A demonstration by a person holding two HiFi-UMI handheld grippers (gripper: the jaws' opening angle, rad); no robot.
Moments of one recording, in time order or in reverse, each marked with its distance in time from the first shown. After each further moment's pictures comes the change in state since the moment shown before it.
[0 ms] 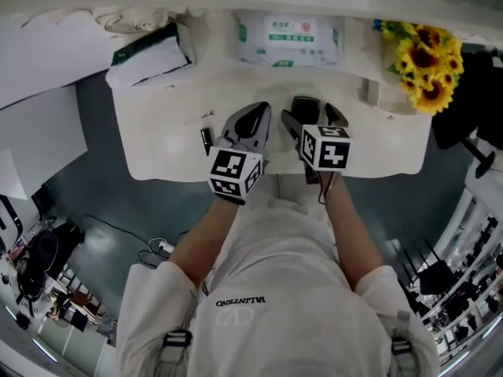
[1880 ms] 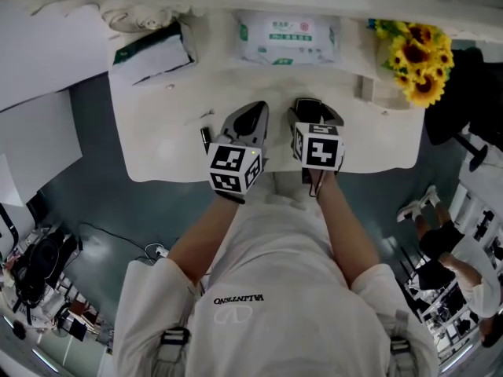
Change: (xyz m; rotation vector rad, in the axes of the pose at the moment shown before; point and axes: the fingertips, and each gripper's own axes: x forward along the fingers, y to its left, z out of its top) left arm -0.006 0.003 -0.002 -0.061 0.031 -0.003; right arm -0.015 0.000 0.003 -0.055 0.030 -0.165
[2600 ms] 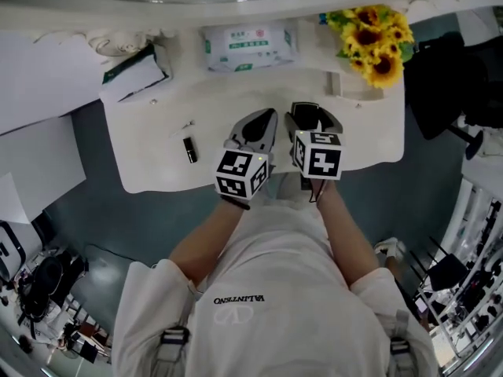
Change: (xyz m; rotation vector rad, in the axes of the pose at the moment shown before) left arm 0.022 -0.094 0.014 0.047 -0.021 -0.118; right arm -0.060 -0.049 0.009 0.061 -0.144 0.010
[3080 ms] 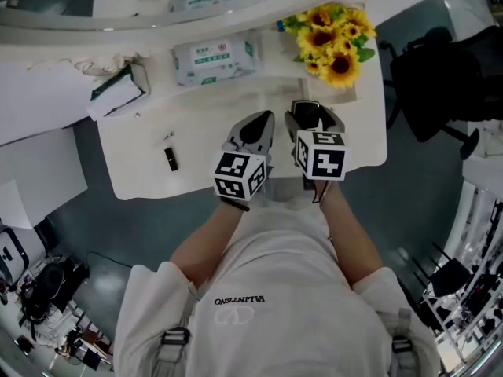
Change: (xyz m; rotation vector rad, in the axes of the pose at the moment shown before) left arm 0.045 -0.062 0.013 0.027 -0.018 0.006; right arm -0.037 -0.074 0.028 -0.001 -0.073 0.025
